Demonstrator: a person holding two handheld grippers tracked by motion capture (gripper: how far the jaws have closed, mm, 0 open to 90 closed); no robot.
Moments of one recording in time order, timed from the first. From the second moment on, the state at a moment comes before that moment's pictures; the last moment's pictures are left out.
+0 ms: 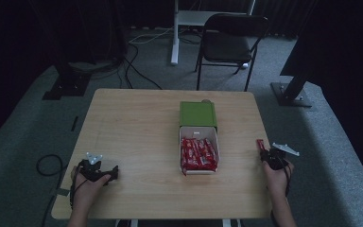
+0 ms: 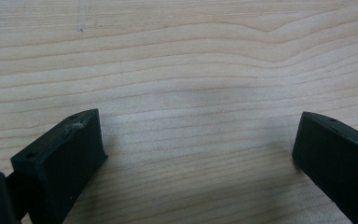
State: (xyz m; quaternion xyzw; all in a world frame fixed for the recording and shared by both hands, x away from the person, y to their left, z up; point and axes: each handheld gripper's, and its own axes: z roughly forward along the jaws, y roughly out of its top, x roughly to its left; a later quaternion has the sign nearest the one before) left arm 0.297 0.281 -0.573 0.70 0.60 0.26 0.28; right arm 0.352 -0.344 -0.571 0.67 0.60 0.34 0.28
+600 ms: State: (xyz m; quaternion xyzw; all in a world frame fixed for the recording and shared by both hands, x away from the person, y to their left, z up) left arm 0.297 0.282 -0.573 0.70 0.60 0.26 0.28; right arm 0.353 -0.343 -0.575 0.67 0.60 0.34 0.26
